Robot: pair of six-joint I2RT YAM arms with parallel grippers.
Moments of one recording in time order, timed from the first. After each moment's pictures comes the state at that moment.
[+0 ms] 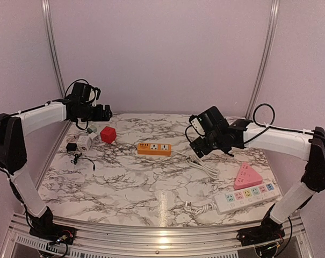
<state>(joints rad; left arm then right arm) -0.30 1.71 1.37 -0.31 0.00 -0.19 0.74 1.55 1.19 -0.50 0.50 -0.09</state>
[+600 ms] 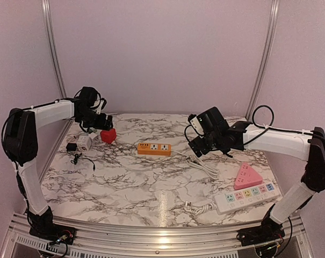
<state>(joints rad) -0.27 1.90 1.53 -0.54 0.03 -0.05 0.74 1.55 1.15 -0.41 0.49 -0.11</state>
